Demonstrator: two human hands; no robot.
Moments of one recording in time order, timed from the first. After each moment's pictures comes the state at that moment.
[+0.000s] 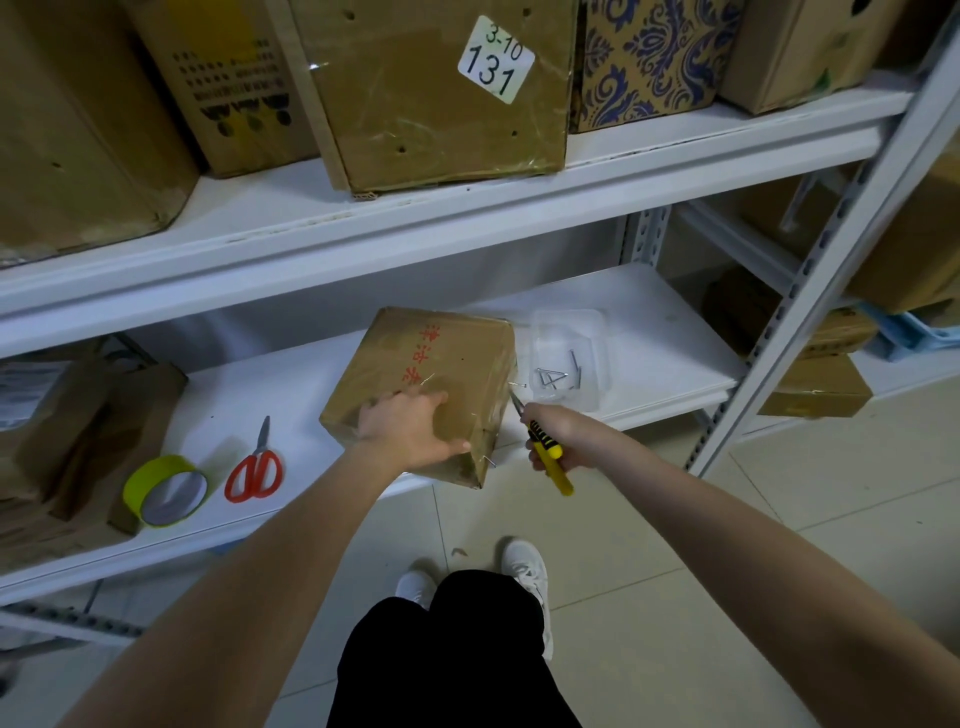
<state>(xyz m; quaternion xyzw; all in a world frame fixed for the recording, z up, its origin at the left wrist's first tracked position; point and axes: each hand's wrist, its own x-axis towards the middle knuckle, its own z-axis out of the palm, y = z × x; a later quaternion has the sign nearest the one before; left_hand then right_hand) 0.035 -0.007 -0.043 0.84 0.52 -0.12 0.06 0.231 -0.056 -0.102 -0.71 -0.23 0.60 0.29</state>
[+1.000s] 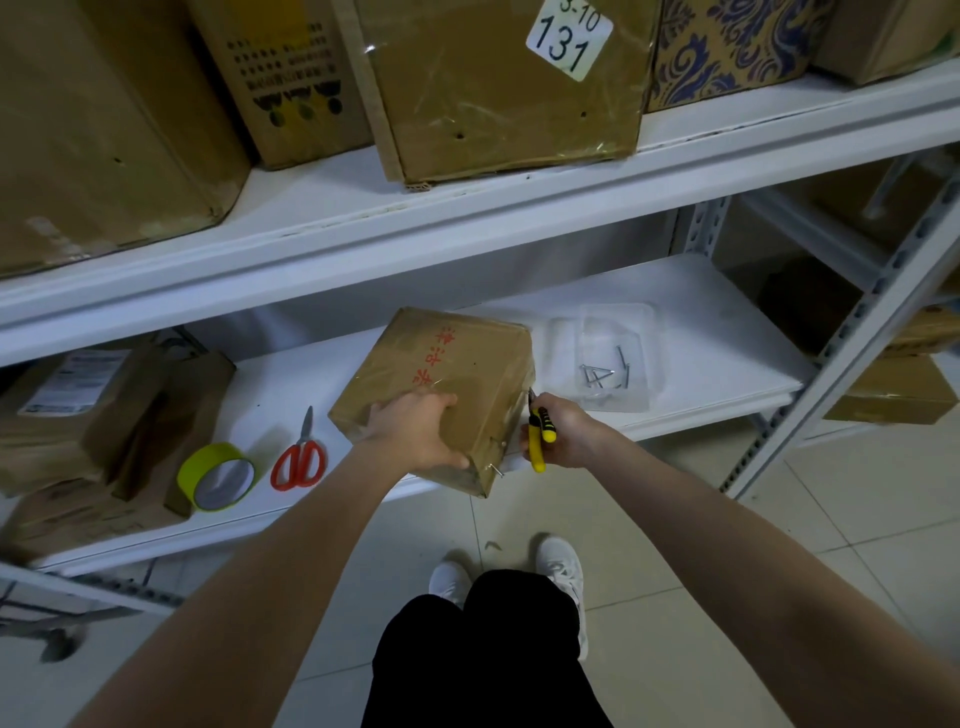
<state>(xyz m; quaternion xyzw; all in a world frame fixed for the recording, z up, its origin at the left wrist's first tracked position) 0.000 0.011 -0.044 0.83 0.53 -0.12 0.10 0.193 -0.018 -0.125 -0.58 -0.11 0.69 0.43</state>
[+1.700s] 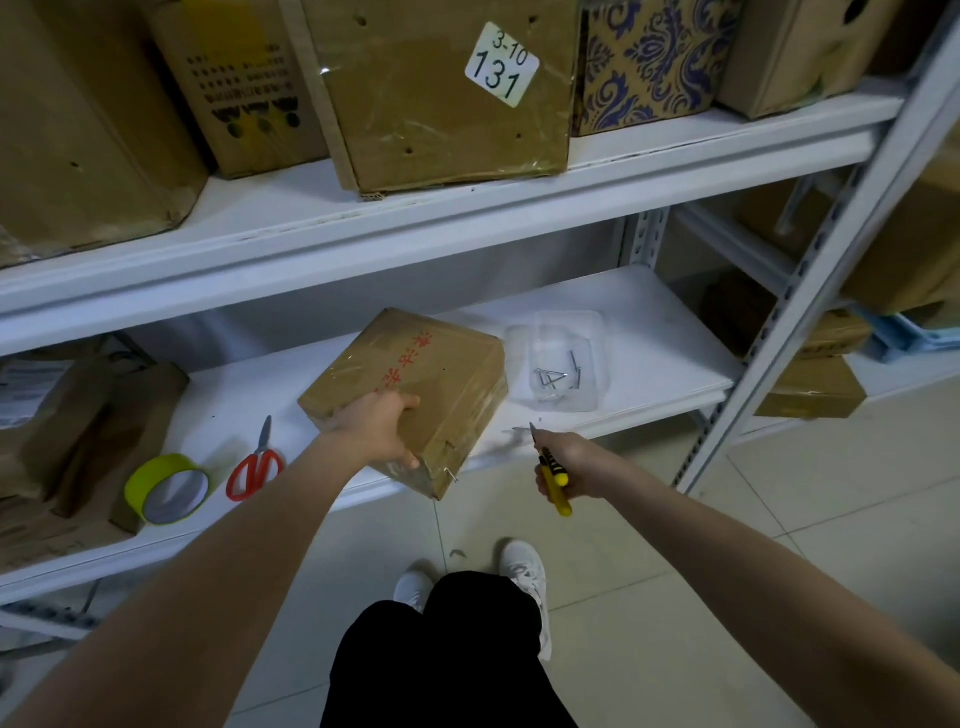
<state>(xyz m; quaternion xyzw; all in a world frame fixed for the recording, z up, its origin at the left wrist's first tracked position) 0.000 0.016 -0.048 0.84 0.52 -0.12 0.12 0.229 -0.085 -0.128 -0.67 -0.18 0.63 0.34</state>
